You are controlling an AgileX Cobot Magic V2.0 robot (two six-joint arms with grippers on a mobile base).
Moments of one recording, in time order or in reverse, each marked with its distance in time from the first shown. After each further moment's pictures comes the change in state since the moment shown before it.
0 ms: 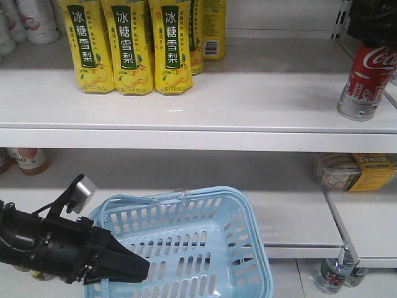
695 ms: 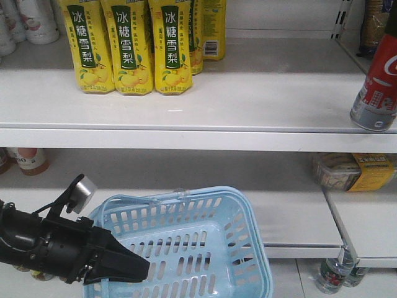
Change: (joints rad) left arm 0.000 0.000 0.000 -0.001 0.000 0.000; right arm 0.033 -0.197 0.000 0.002 0.193 0.000
